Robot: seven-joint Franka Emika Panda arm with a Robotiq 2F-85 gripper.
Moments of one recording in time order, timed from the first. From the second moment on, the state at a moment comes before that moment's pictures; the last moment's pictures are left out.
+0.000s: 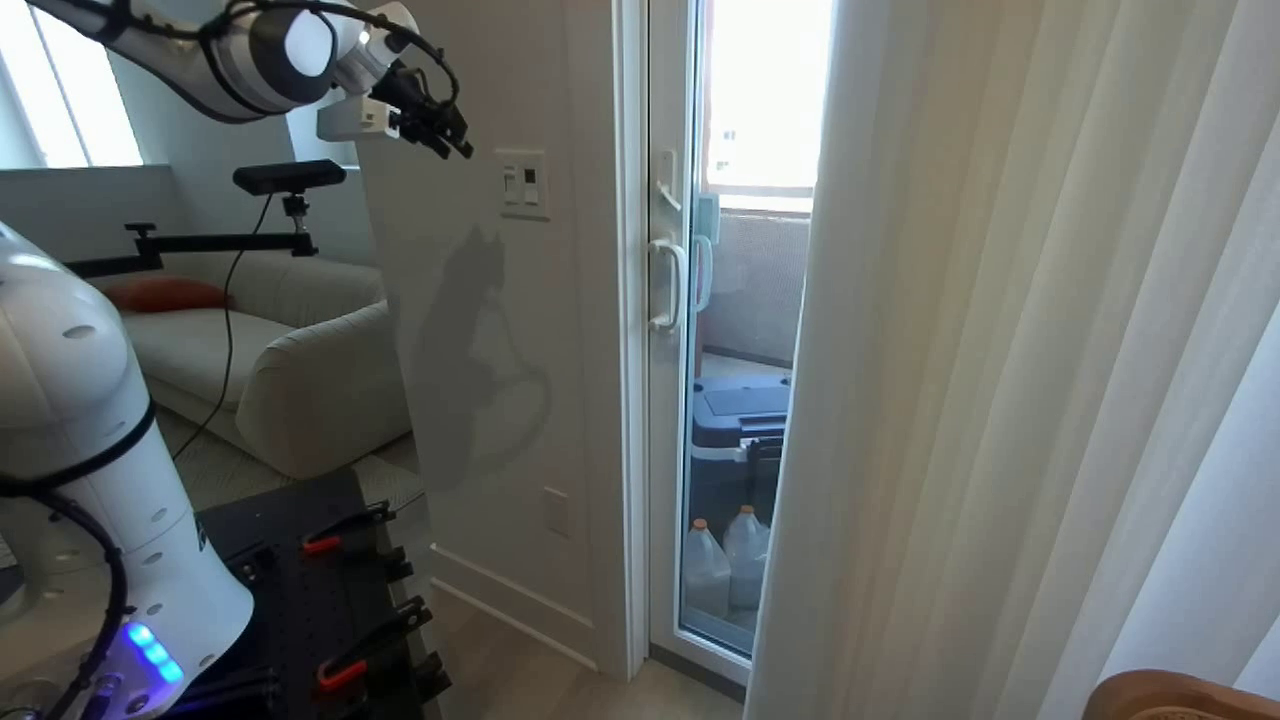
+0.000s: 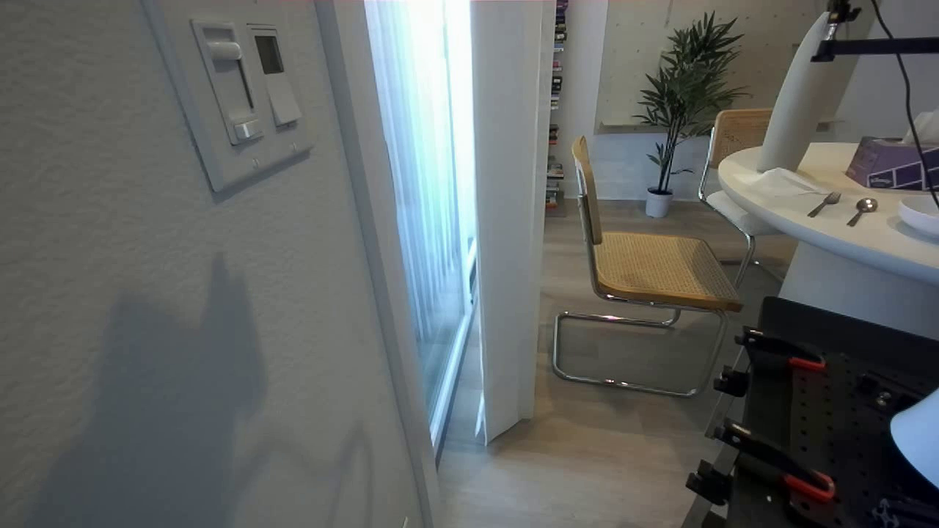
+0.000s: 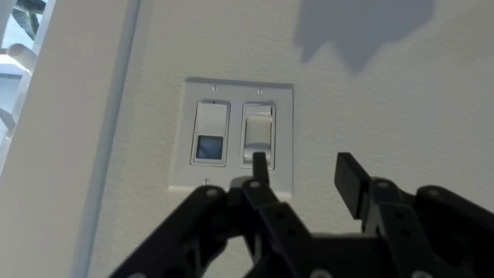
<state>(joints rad) 0.31 -0.52 0.34 -2.56 0.06 2.97 0.09</state>
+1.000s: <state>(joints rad) 0.01 -0.43 0.62 -2.50 0.05 3.14 0.13</state>
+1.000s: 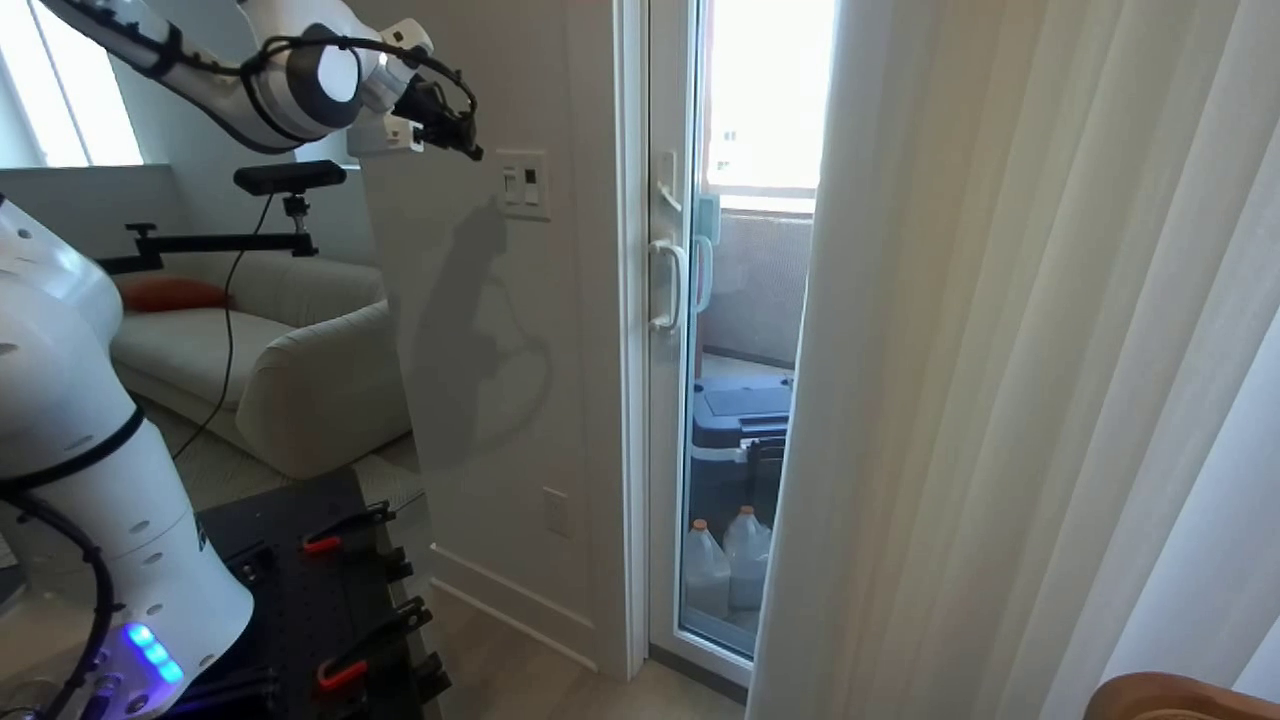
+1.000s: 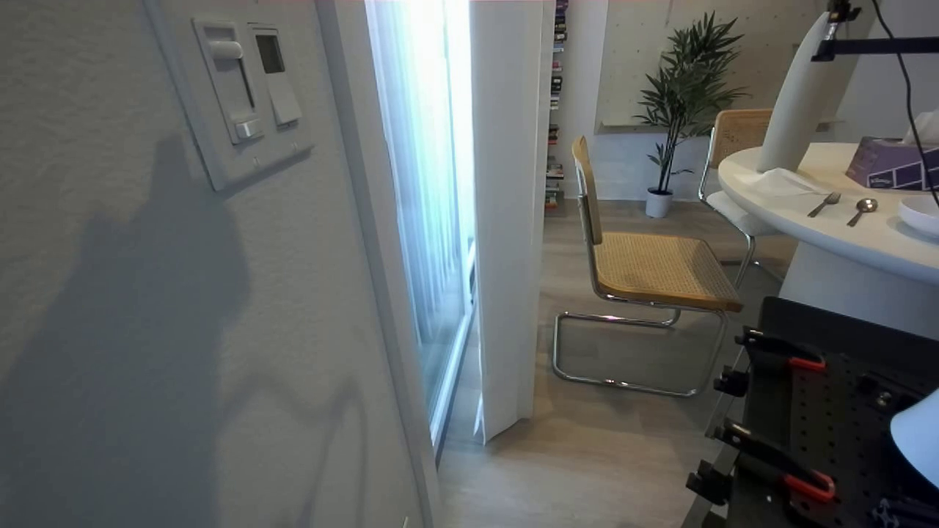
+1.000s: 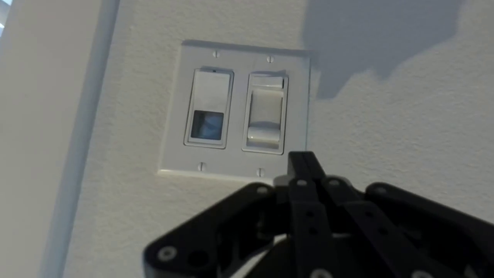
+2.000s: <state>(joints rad) -0.38 -0.41 0.99 -2.41 0.05 3.14 0.19</state>
